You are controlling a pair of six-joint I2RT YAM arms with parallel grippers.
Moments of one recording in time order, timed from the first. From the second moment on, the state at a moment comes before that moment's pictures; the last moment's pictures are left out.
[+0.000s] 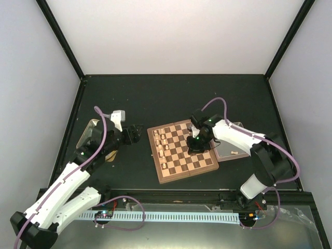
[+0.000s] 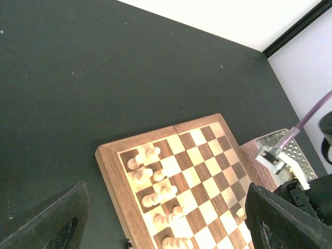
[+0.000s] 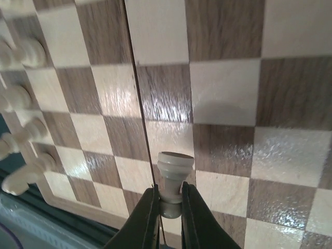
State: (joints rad) left arm -0.50 0.74 0.72 -0.45 0.03 -0.58; right arm 0.62 1.58 1.03 -0.84 -0.35 0.51
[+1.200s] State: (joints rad) left arm -0.50 0.73 0.69 -0.45 0.05 -0.58; right arm 0.71 1.70 1.14 -0.90 -0.14 0.49
